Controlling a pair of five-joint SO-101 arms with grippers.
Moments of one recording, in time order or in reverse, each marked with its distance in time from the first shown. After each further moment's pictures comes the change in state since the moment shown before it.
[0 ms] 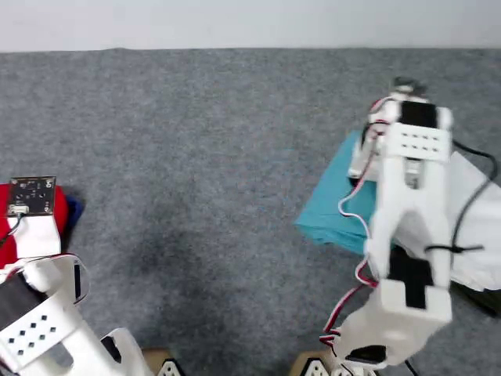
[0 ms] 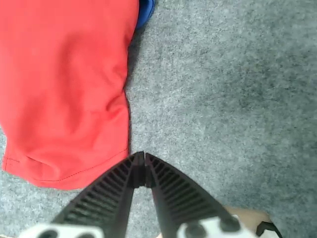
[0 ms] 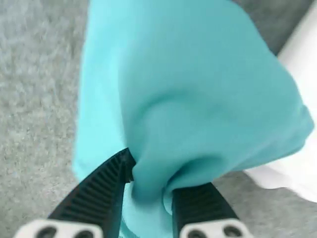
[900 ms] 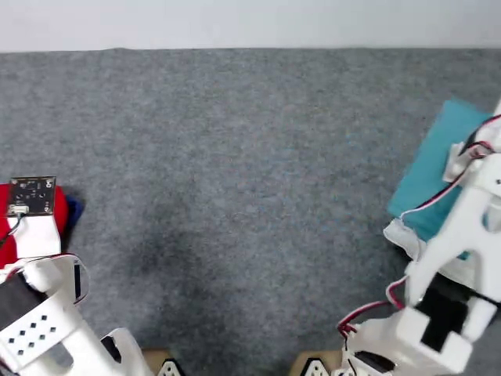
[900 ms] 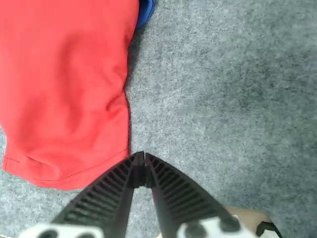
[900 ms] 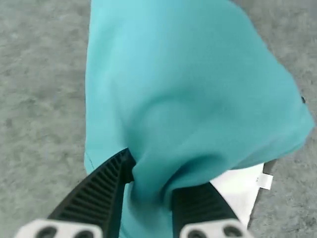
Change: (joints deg) left arm 0.0 0.0 0.0 0.0 0.0; right arm 23.0 -7.6 0.0 -9.1 20.4
